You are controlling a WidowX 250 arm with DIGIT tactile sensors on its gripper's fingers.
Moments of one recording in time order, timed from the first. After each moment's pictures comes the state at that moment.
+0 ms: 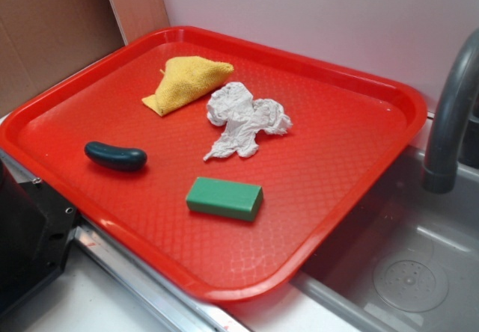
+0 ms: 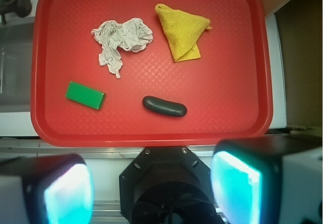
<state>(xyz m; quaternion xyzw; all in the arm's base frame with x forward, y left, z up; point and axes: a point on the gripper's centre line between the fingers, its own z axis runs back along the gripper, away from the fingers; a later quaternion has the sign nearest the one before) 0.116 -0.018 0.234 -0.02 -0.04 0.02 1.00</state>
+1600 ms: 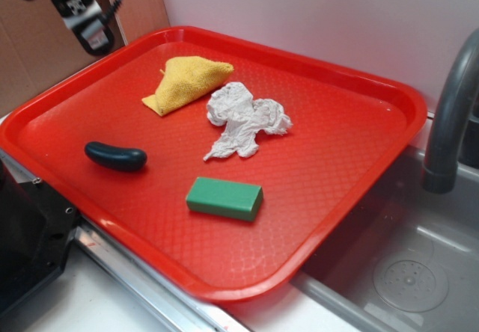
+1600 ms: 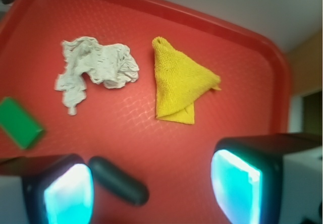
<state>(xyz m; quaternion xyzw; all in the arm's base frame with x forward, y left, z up) 0.188 0.034 0.133 0.01 -0.14 -0.15 0.98</state>
